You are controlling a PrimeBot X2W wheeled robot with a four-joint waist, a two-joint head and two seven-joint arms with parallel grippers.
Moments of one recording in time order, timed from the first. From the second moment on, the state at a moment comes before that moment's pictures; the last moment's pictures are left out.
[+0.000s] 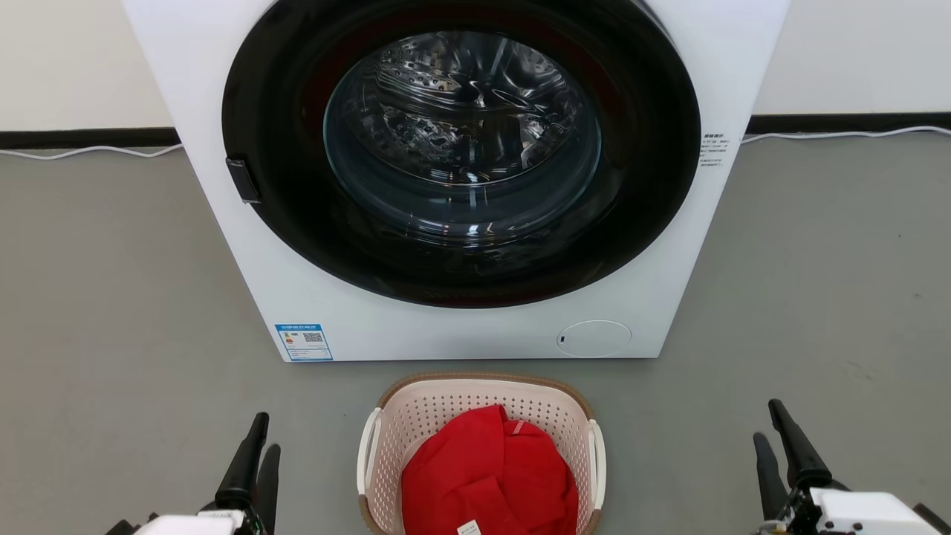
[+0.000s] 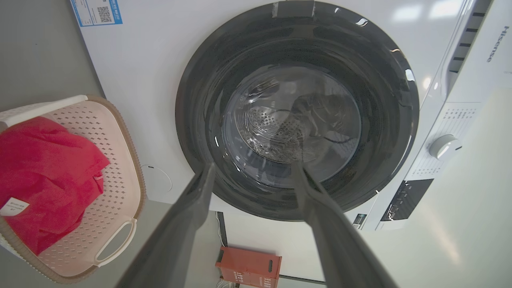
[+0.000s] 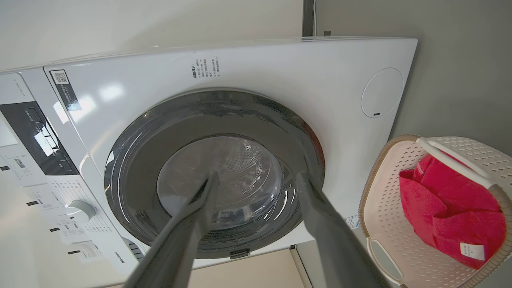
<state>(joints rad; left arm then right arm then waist) -0.01 0.02 0.08 0.32 -1.60 -0.12 0.10 -0.02 -0.03 -0.13 0.32 1.60 0.12 0.10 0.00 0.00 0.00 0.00</state>
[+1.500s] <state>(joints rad) 0.01 0.03 0.05 0.31 -1.23 -0.12 -0.02 -0.01 -0.05 -0.08 0.28 1.05 0.12 -0.02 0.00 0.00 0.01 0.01</state>
